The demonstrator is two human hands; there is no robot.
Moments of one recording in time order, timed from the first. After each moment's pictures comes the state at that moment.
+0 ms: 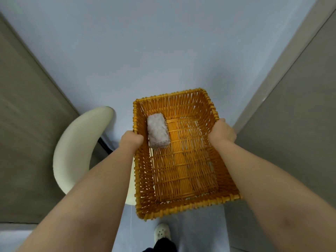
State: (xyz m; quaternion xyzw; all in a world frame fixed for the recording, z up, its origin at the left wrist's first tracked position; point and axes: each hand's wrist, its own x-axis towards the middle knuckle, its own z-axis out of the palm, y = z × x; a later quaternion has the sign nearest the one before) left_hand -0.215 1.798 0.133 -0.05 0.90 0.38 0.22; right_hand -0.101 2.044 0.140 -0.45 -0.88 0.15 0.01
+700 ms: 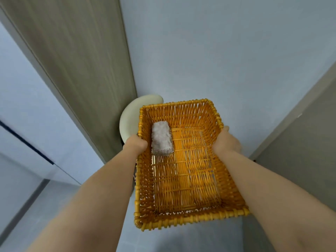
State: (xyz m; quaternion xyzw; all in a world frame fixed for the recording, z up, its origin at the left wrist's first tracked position) left_hand -0.049 1.617 0.177 -0.13 0.91 0.35 0.16; right_hand 0.009 1.880 0.189 -0.30 -0.94 0.14 0.00
